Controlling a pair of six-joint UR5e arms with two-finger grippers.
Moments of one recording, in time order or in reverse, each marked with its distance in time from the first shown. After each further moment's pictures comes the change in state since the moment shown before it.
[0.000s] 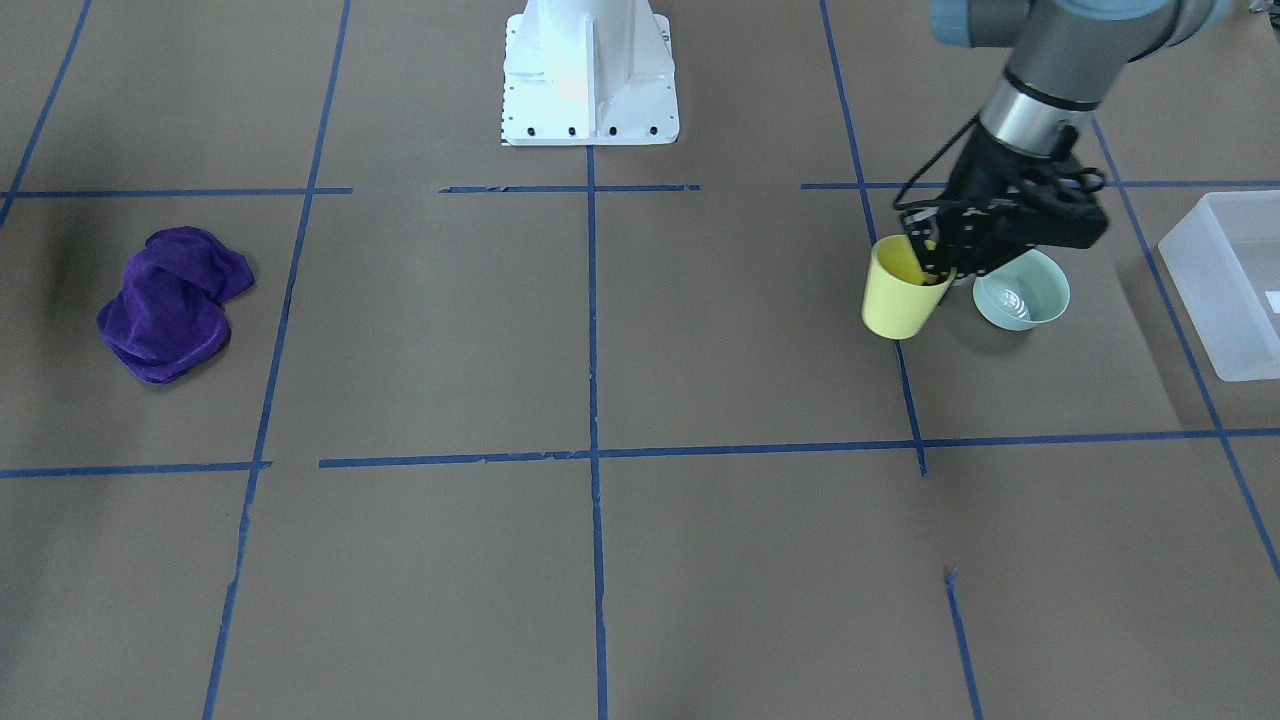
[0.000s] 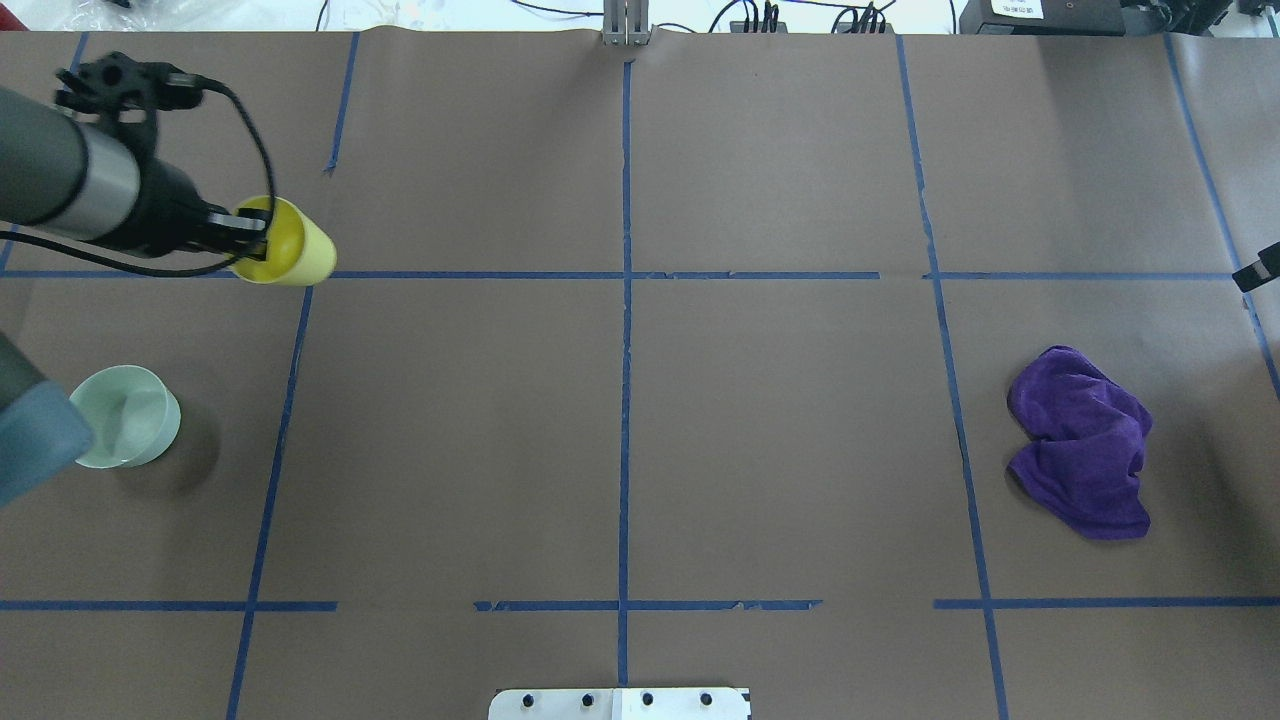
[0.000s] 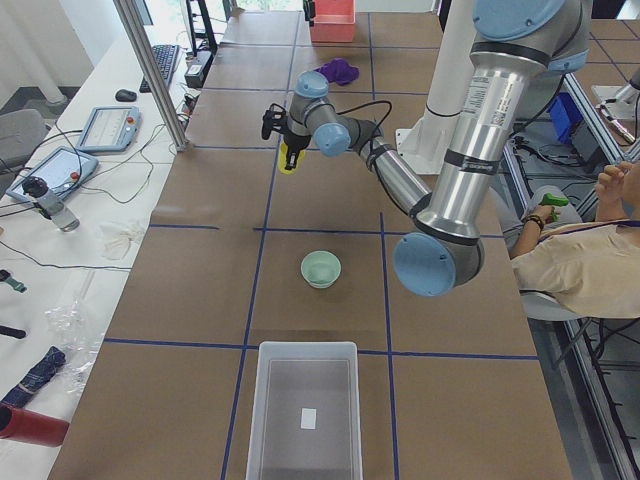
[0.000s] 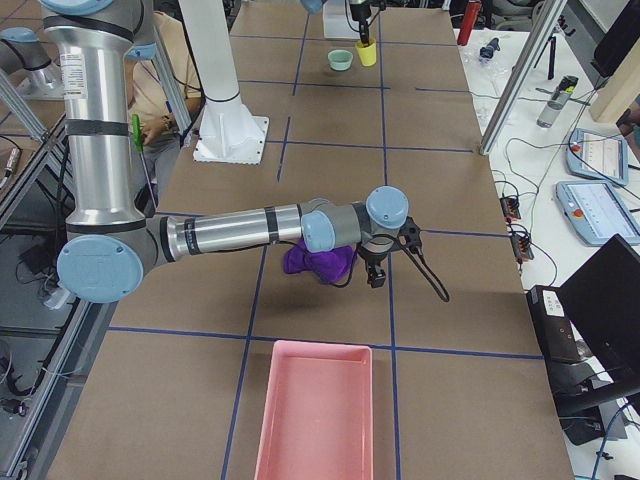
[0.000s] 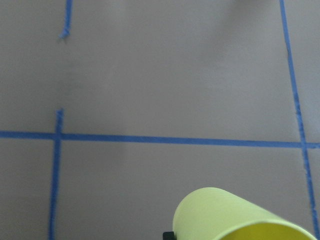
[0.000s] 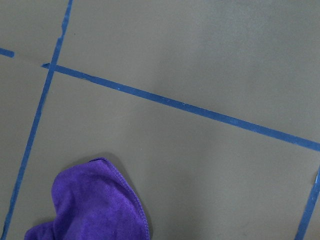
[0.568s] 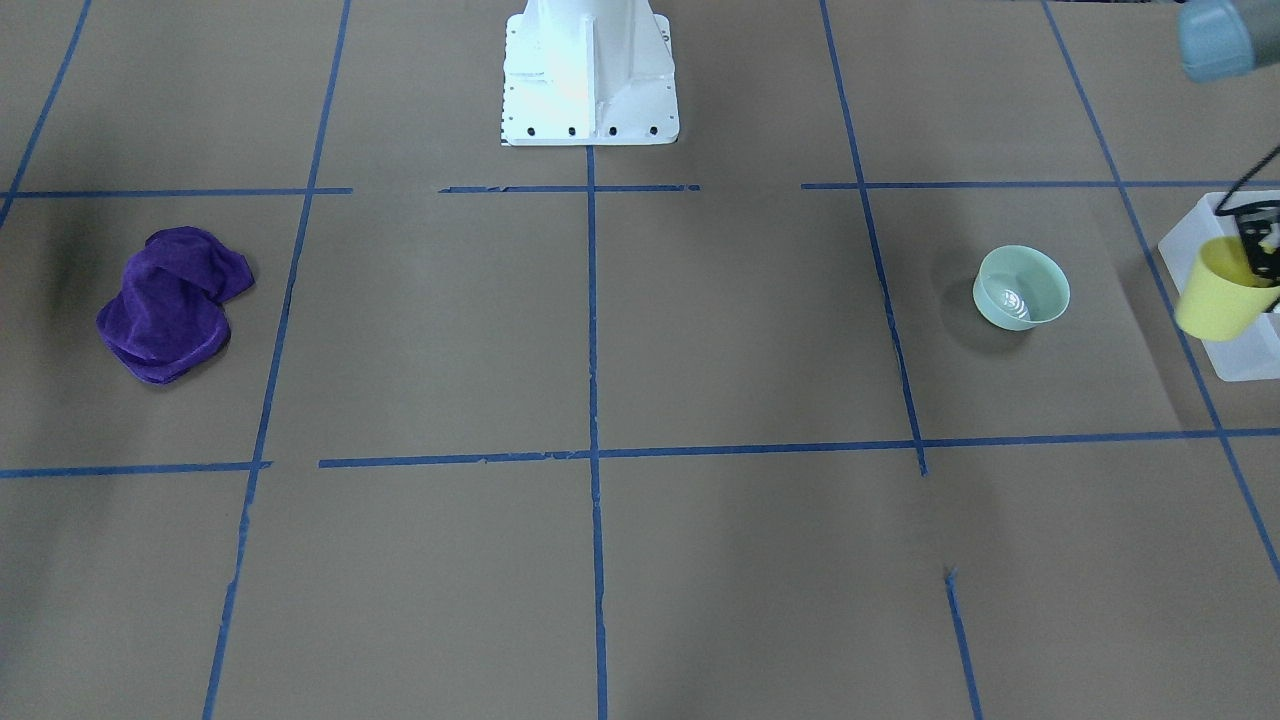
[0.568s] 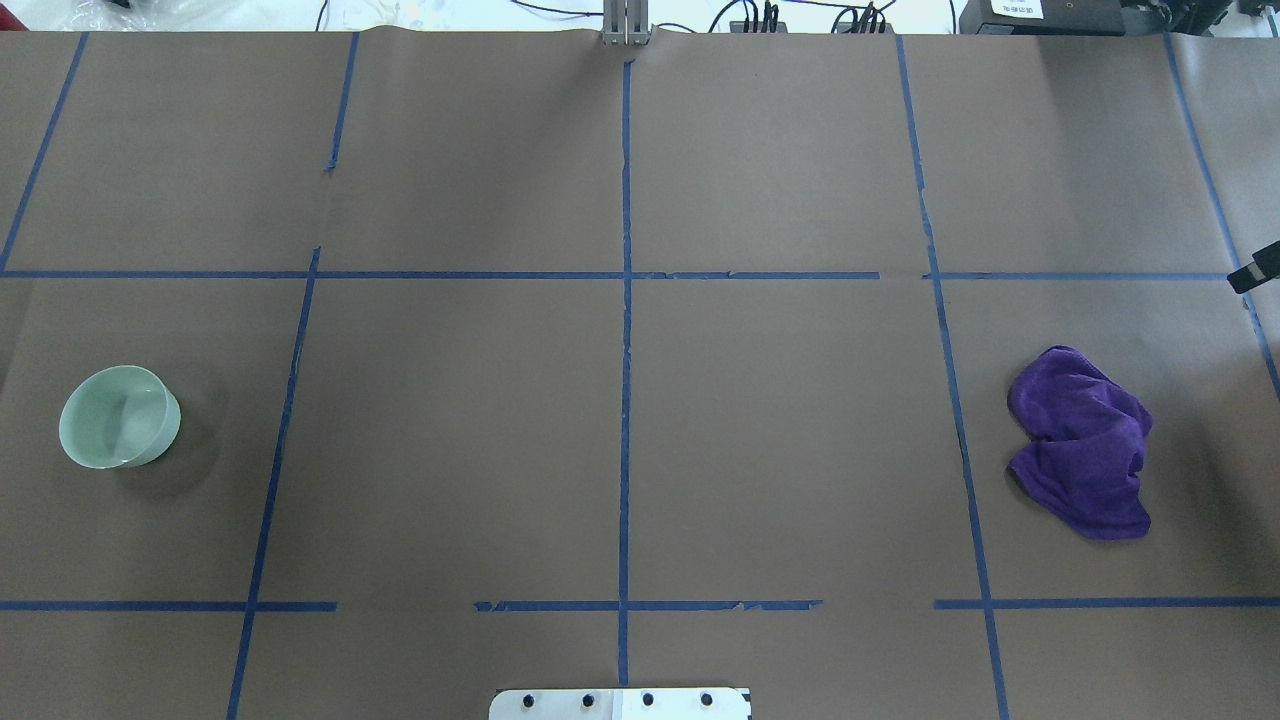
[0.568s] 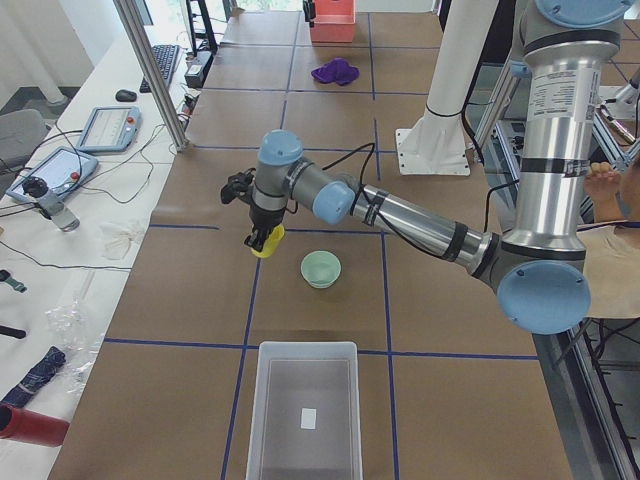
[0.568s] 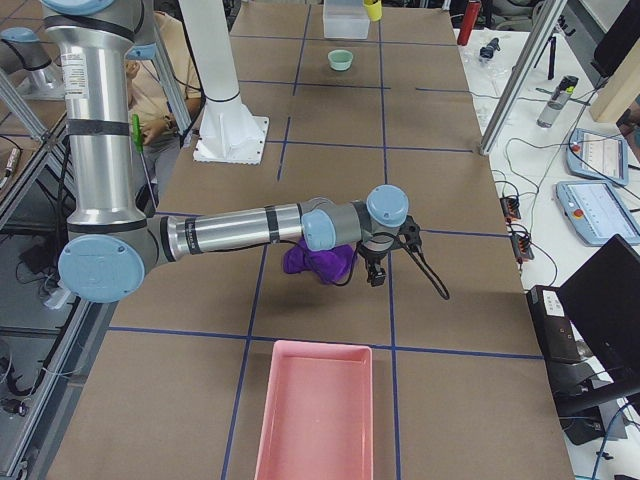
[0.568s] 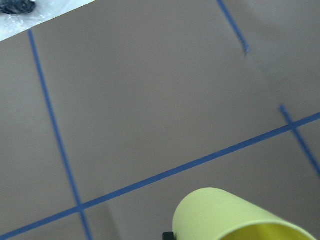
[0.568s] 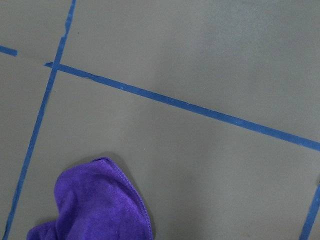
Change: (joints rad) left arm -0.449 0.177 0.215 -0.017 -0.172 0.837; right arm -0.009 0.001 0.002 0.000 0.001 0.001
